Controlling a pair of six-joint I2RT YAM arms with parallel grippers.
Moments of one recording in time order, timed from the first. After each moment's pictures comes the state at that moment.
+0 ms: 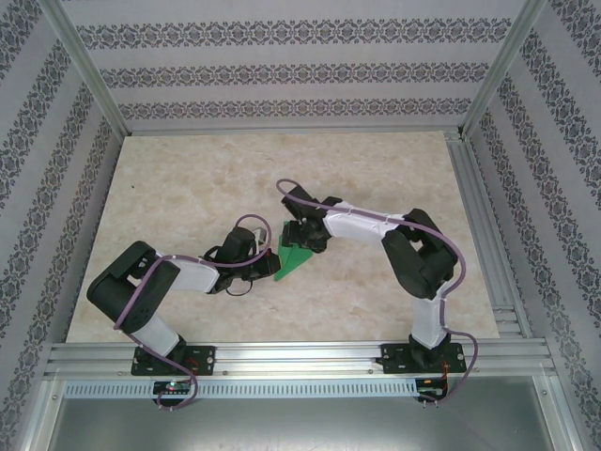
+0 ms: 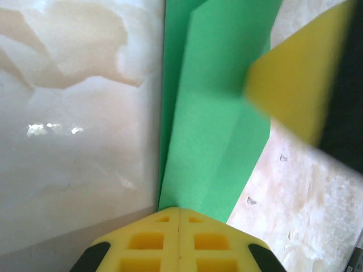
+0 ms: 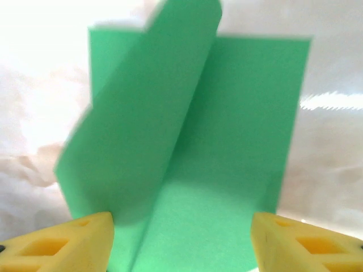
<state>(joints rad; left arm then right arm) -0.60 1.61 0.48 0.37 0.35 -0.87 0.73 1.91 1.31 -0.60 -0.04 0.76</state>
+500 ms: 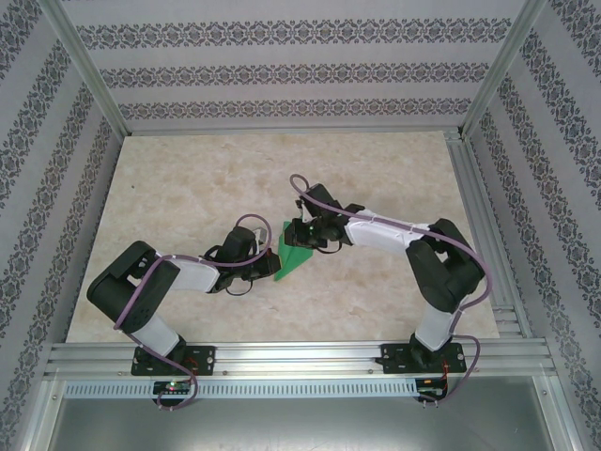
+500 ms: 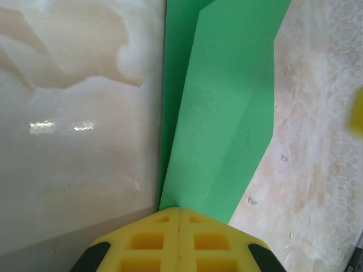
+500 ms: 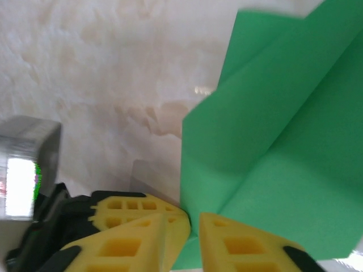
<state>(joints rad) -0.60 1.61 0.49 0.35 0.35 -0.87 0.70 1.79 1.10 -0.30 -0.35 0.68</state>
